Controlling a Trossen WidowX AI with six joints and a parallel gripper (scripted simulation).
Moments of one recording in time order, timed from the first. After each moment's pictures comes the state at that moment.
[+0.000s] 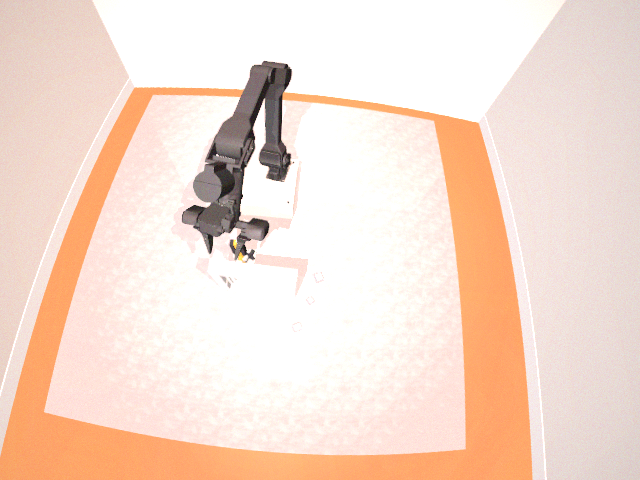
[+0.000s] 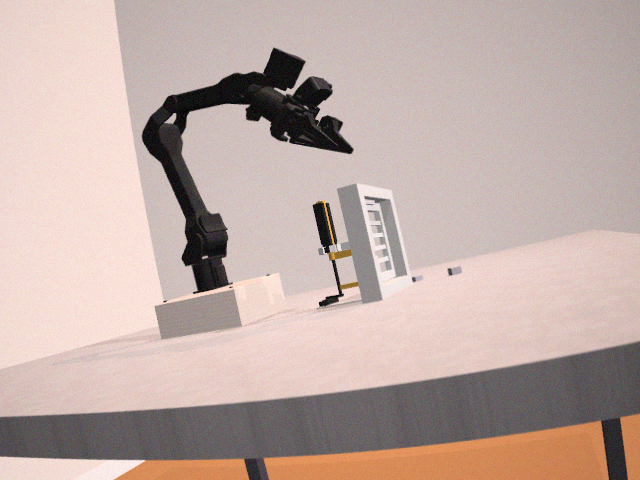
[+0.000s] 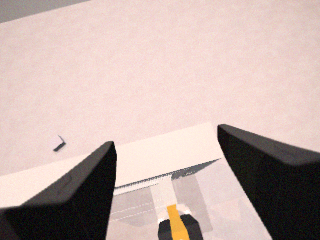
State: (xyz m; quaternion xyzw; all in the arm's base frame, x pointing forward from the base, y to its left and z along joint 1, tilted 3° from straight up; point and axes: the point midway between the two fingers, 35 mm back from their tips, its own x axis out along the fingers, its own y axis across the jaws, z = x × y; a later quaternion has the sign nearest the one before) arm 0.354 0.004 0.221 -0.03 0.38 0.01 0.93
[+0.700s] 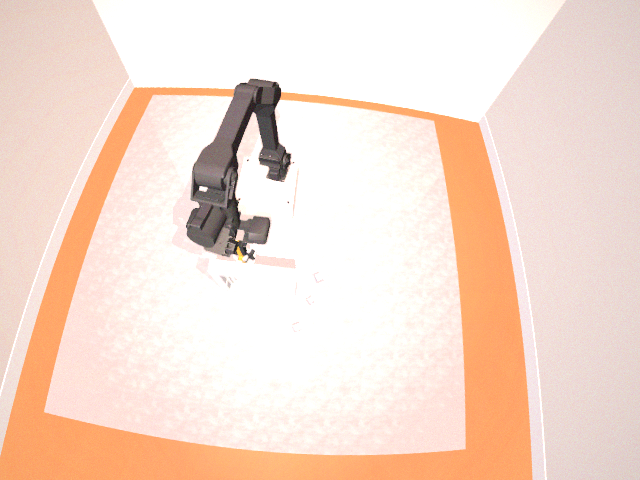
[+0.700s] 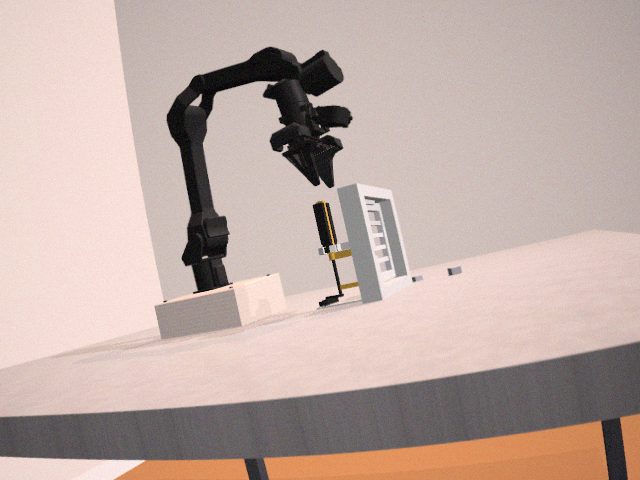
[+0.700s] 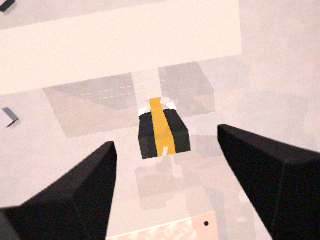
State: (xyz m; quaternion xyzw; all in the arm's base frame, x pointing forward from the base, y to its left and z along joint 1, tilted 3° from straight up) arm 0.321 0.000 0.178 -0.07 0.64 0.03 0.76
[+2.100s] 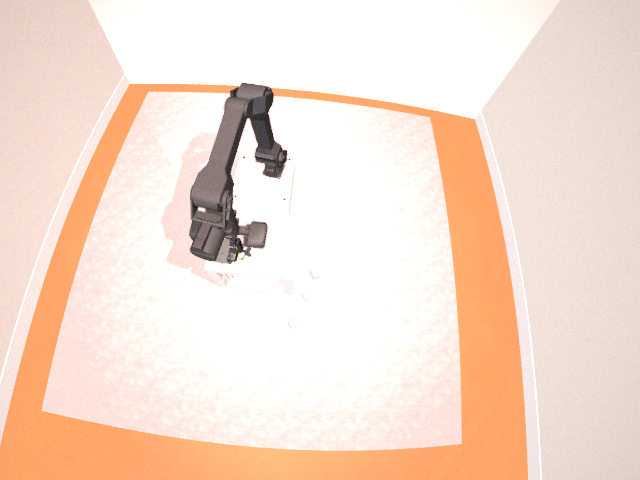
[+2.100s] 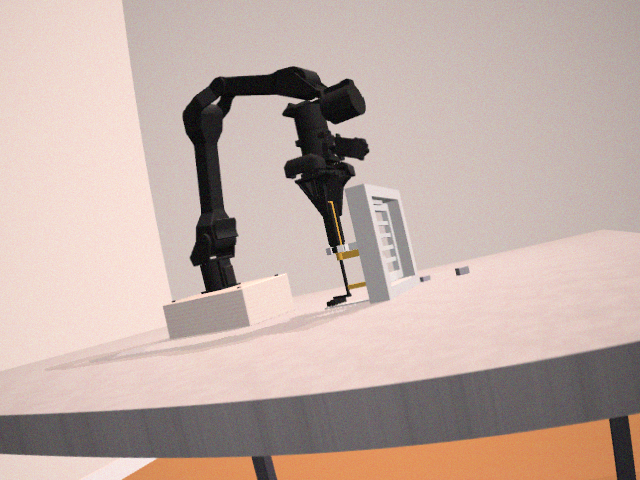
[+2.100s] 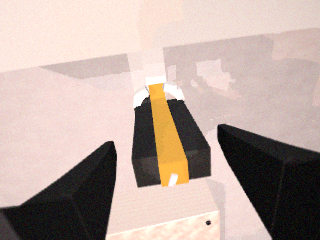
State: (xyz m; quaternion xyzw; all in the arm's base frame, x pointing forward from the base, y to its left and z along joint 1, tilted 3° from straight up) arm 0.315 -0.004 0.127 -0.07 0.69 0.04 0.72
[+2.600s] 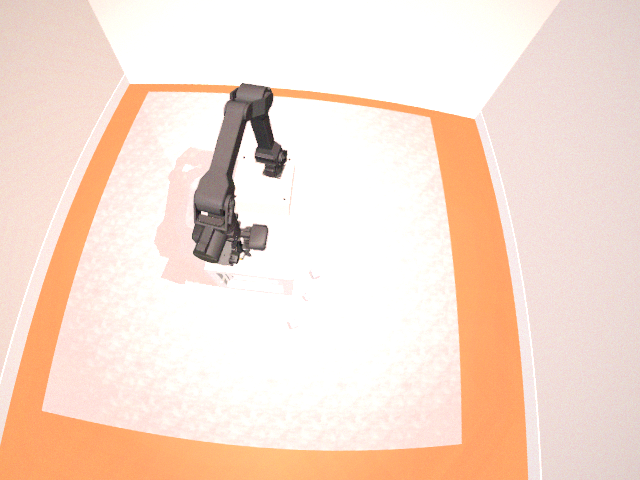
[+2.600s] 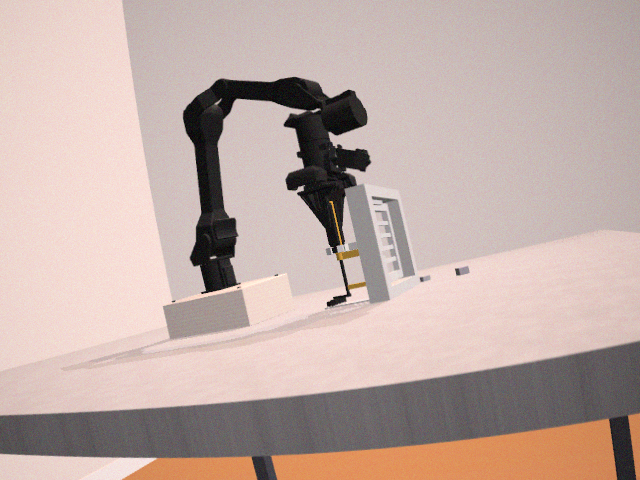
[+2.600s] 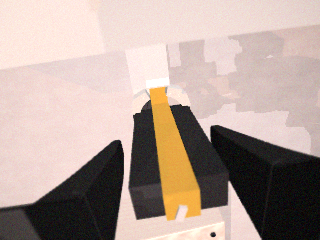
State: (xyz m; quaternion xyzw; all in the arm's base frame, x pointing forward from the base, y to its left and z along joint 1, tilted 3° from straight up) arm 0.314 -0.005 0.107 -0.07 0.69 0.04 0.71
